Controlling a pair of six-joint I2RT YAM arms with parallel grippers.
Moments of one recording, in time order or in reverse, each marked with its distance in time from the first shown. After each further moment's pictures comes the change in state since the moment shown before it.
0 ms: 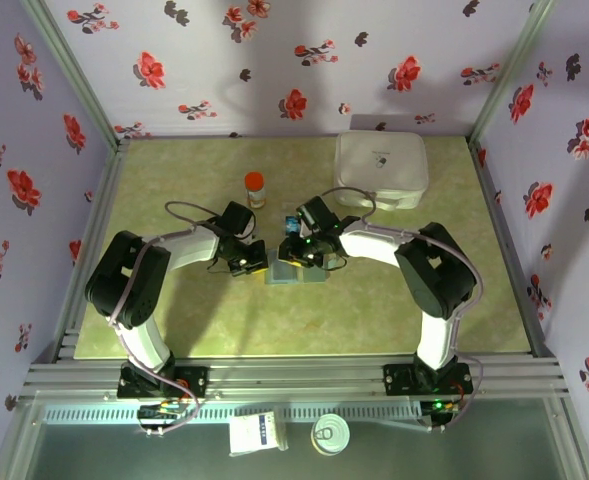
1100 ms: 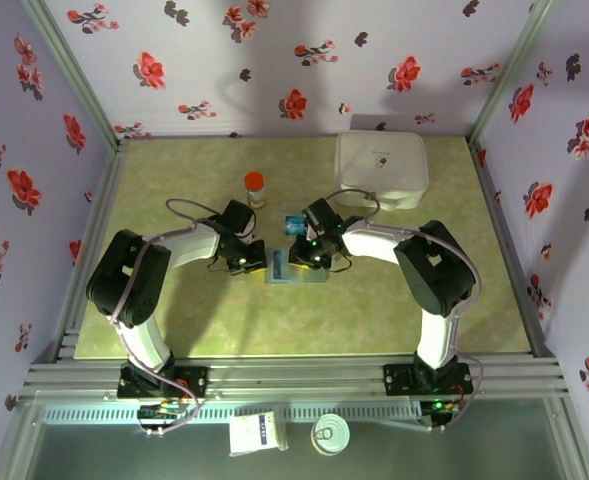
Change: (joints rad) left arm 0.004 0.008 0.032 -0.054 -0.020 0.027; right arm -0.039 0.006 -0.026 -0.046 0.036 -0.053
